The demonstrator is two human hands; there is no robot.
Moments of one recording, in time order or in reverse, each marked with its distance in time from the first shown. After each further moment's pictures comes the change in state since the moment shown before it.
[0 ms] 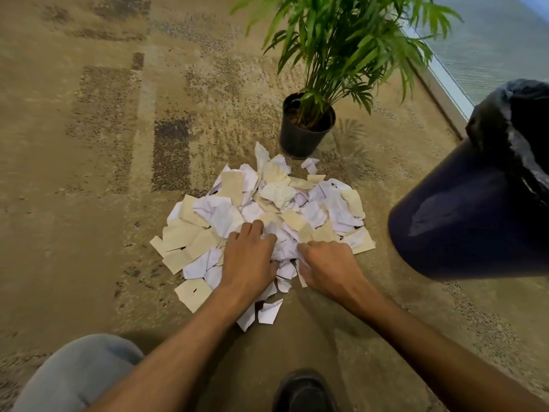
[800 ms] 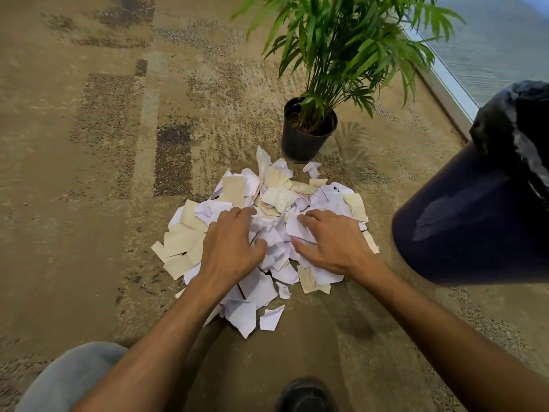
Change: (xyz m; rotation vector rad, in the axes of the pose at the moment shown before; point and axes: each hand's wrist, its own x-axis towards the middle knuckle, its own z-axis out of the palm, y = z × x) left_hand 0.014 -0.031 -0.023 -0.327 0.136 -0.133; right_hand 0.036 0.035 -0.007 0.076 0.143 -0.009
